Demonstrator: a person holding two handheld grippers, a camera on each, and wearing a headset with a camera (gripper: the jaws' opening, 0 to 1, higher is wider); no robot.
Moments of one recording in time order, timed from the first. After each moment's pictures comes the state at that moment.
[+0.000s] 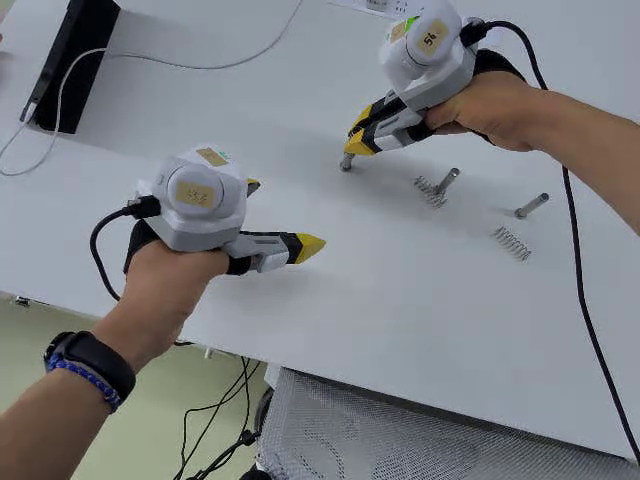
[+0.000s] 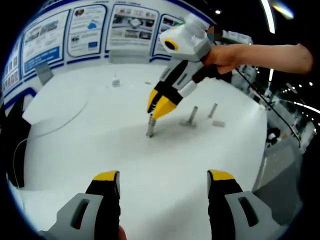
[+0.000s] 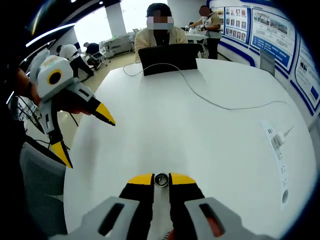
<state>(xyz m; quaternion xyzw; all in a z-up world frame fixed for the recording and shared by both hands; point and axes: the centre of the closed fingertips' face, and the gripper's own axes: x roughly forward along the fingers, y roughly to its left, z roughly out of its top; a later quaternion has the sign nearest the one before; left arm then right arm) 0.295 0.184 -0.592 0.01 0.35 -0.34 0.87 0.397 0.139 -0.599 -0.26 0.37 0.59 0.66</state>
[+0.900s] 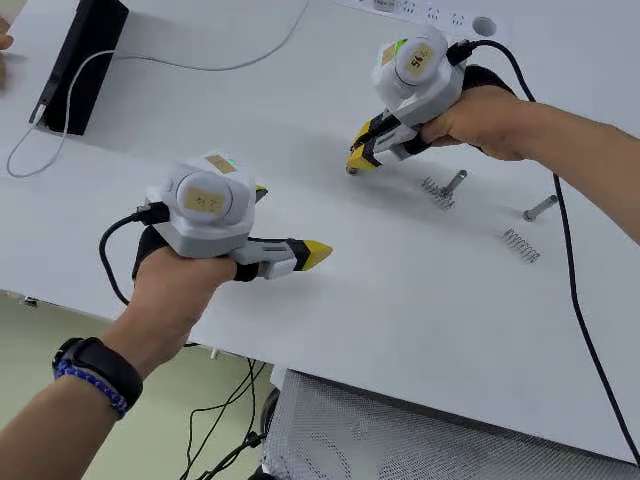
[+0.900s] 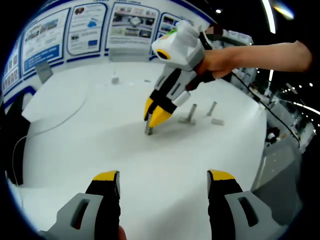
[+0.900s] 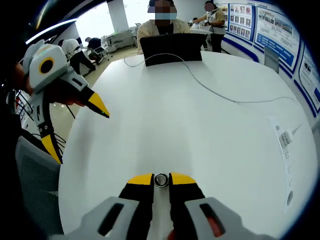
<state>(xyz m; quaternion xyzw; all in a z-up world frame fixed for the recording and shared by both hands) 0.290 0.183 -0.595 0.01 0.35 -0.34 0.87 0.389 0.142 -0.622 -0.28 0.39 0.60 0.65</state>
